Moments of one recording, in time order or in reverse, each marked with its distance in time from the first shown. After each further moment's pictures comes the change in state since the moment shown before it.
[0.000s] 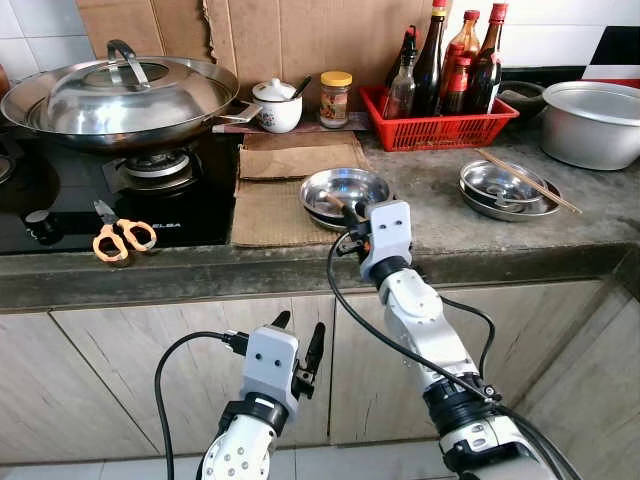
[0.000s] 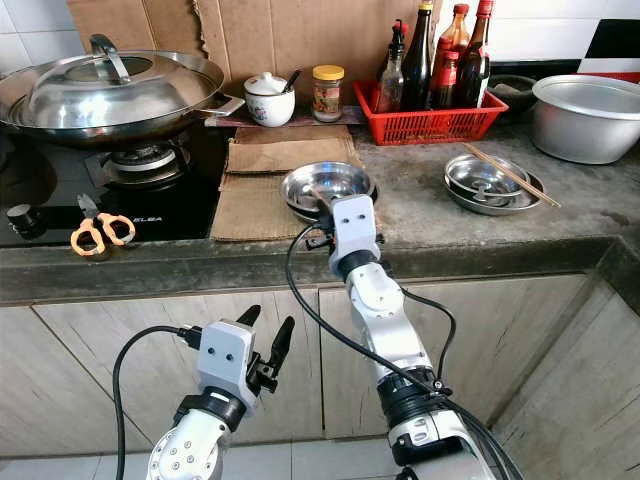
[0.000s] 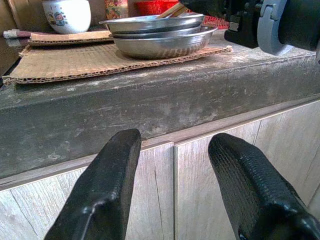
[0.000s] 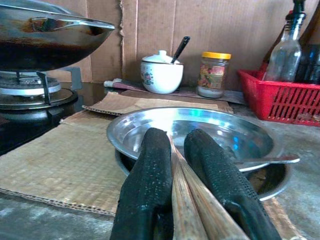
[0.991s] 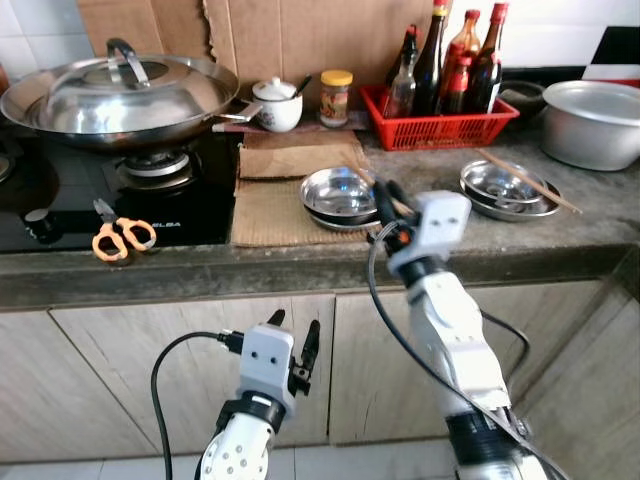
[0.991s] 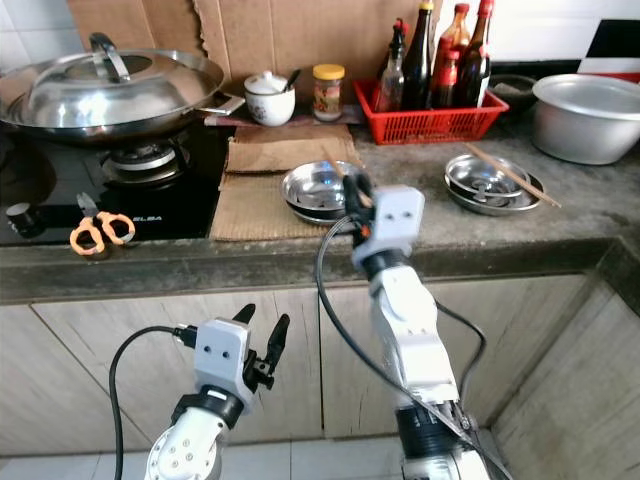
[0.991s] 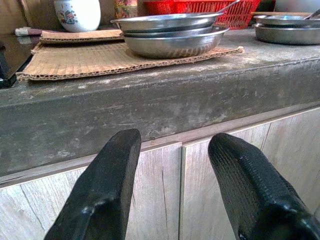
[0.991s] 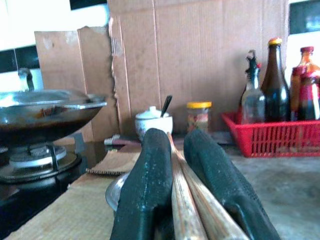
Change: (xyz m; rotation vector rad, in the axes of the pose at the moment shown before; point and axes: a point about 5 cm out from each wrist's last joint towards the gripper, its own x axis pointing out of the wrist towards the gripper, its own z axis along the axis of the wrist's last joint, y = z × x) left arm 0.001 0.004 0.000 -0.010 0.000 0.036; right arm -0.035 -0.015 0.038 0.132 -0.219 -0.036
